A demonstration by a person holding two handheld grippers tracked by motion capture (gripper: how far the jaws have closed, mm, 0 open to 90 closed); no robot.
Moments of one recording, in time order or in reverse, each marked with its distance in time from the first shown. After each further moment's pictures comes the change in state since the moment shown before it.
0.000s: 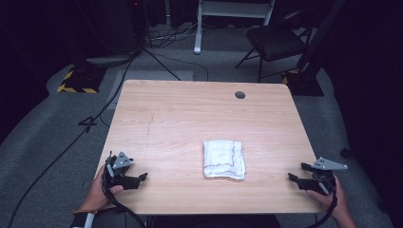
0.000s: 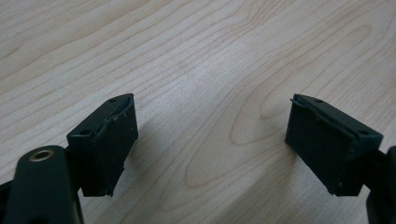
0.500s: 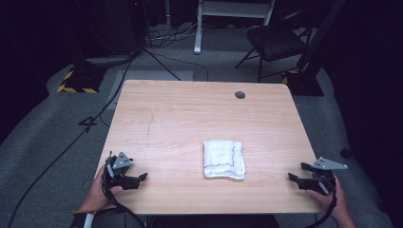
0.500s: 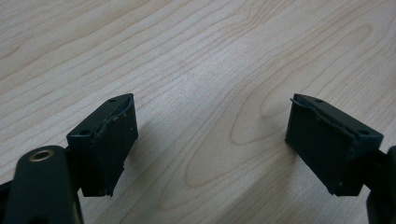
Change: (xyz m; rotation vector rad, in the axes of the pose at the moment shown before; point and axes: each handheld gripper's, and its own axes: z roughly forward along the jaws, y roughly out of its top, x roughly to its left) left arm 0.000 0.000 0.000 0.001 0.002 -0.004; right arm 0.000 0.000 0.000 -0.001 -0.004 0.004
